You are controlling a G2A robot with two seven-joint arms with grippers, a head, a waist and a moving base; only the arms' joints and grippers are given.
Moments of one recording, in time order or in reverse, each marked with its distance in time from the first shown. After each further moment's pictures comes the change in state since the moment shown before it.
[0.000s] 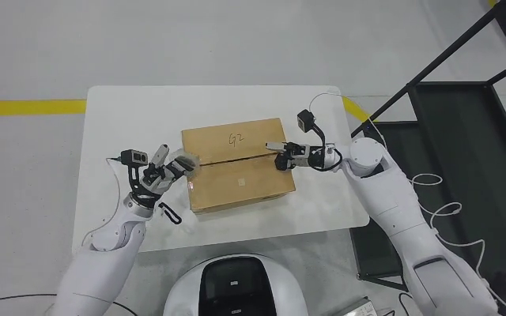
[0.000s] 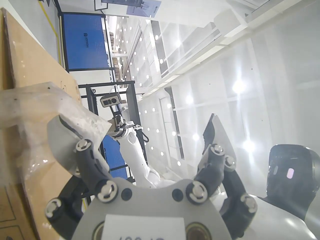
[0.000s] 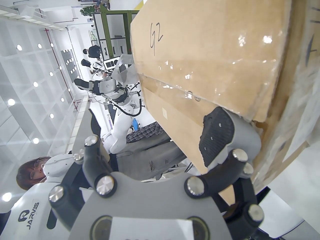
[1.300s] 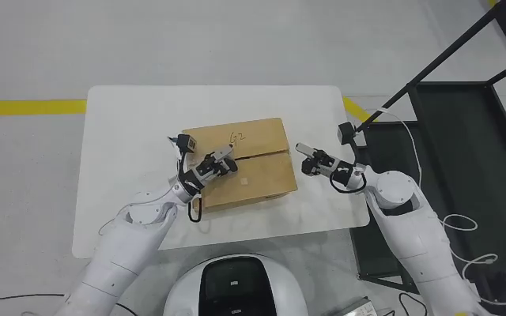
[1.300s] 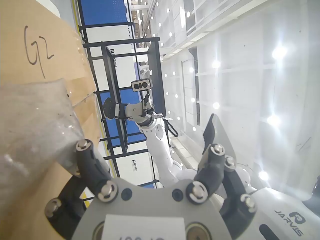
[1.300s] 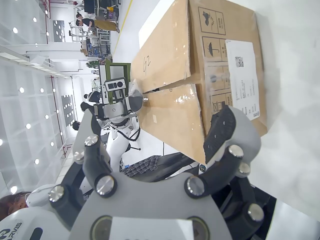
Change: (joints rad) left arm -0.233 -0.097 0.239 0.113 0.201 0.100 -0.026; right arm -0.408 0.065 0.288 -0.370 -0.075 0.035 -0.305
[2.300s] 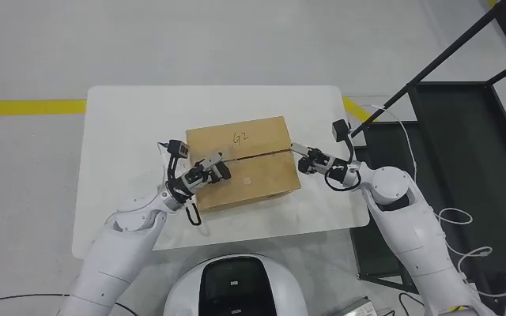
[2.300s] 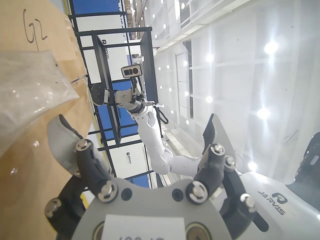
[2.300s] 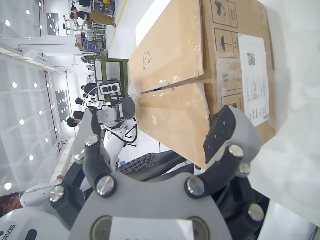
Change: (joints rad) left arm 0.105 0.028 -0.130 -0.080 -0.046 -0.002 -0.134; right arm 0.061 -0.003 -0.044 0.036 -0.030 -0.006 0.025
